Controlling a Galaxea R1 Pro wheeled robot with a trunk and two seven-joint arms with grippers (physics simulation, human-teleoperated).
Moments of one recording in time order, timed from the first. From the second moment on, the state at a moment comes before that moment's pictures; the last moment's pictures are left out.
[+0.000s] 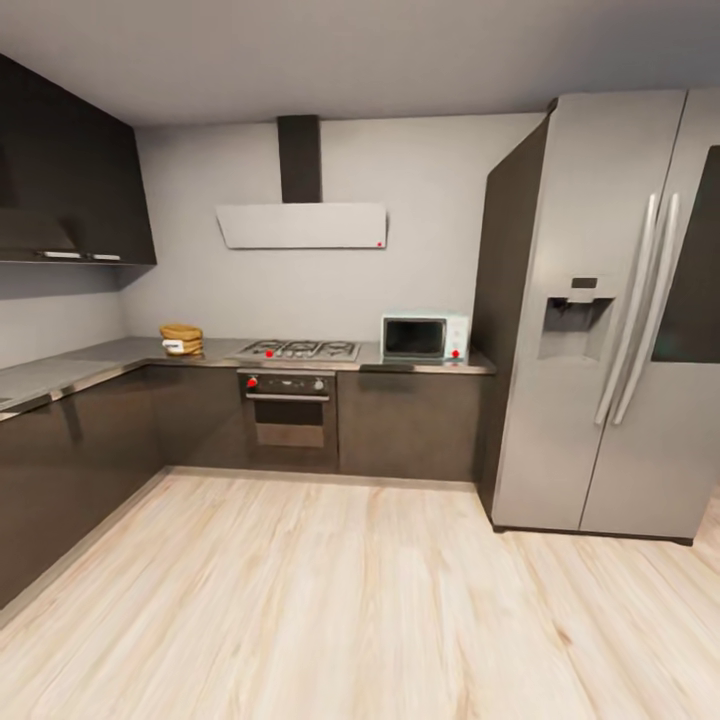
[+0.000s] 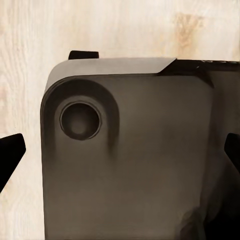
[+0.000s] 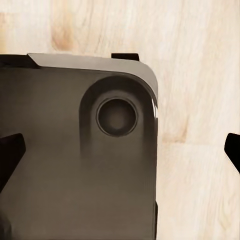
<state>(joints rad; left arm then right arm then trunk) 0.00 -0.03 0.02 -0.07 0.03 0.03 -0.02 0.00 -0.02 0.01 0.01 0.00 -0.09 0.00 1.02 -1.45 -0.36</state>
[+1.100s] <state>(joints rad) 0.00 -0.03 0.03 -0.07 0.03 0.03 -0.02 0.00 -0.01 0.00 0.01 0.00 -0.10 0.00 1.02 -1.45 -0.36</state>
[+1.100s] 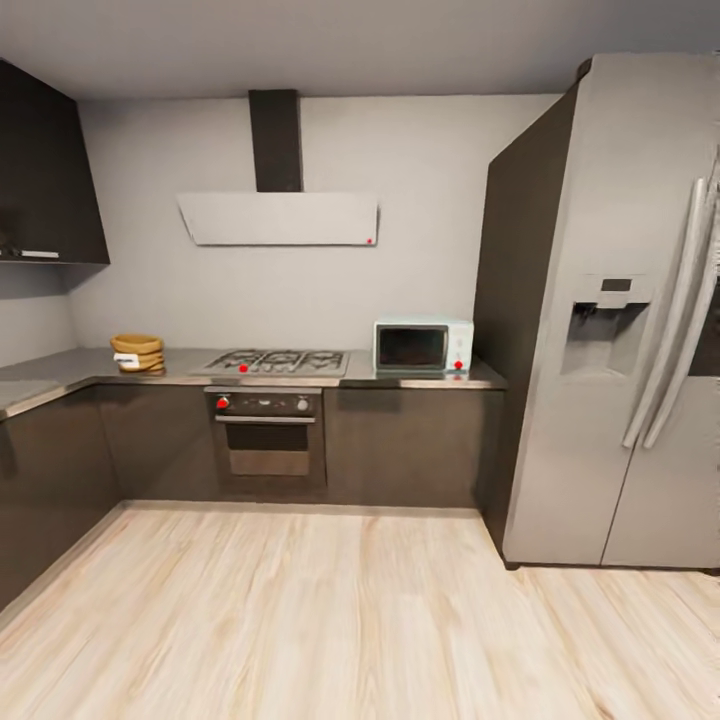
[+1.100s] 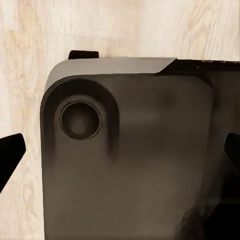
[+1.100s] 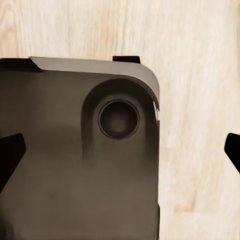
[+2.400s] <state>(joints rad) 0.00 -0.03 0.03 -0.07 0.05 0.04 -0.01 0.00 -0.02 0.01 0.01 0.00 -0.09 0.00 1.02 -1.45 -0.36</state>
